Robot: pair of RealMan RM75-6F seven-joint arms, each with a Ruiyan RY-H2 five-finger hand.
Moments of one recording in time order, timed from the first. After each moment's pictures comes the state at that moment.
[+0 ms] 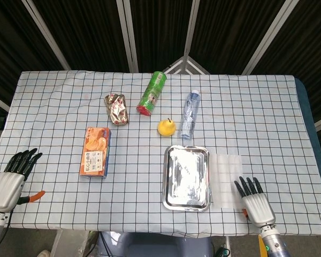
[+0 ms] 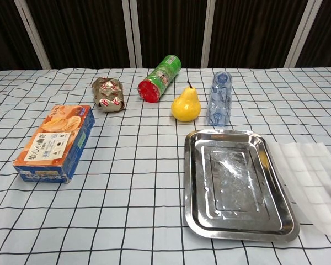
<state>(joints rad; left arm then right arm) -0.13 -1.14 0.02 -1.60 1.62 1.47 -0.02 0.11 -1.46 -0.07 -1.44 -1.50 1.28 -0.53</state>
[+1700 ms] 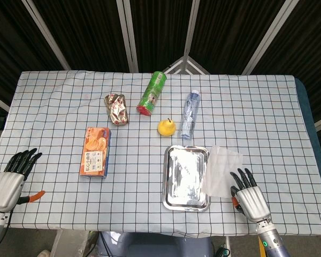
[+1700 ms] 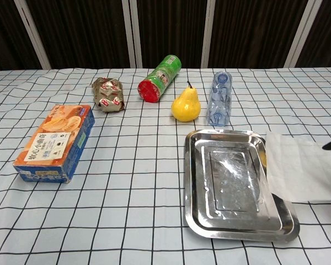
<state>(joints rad) -0.13 -1.14 0.02 -1.61 1.61 1.47 -0.02 0.15 -1.49 -0.05 -1.39 -1.68 1.43 -0.25</state>
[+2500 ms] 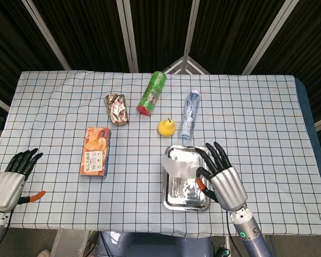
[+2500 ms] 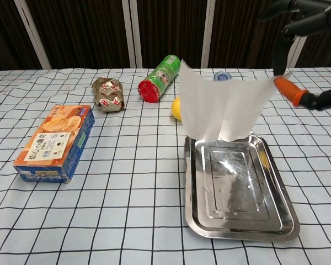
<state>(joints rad) -0.14 -1.13 0.02 -1.60 1.62 1.46 -0.03 0.29 -1.49 0.09 -1.80 -1.82 1.46 -0.37</state>
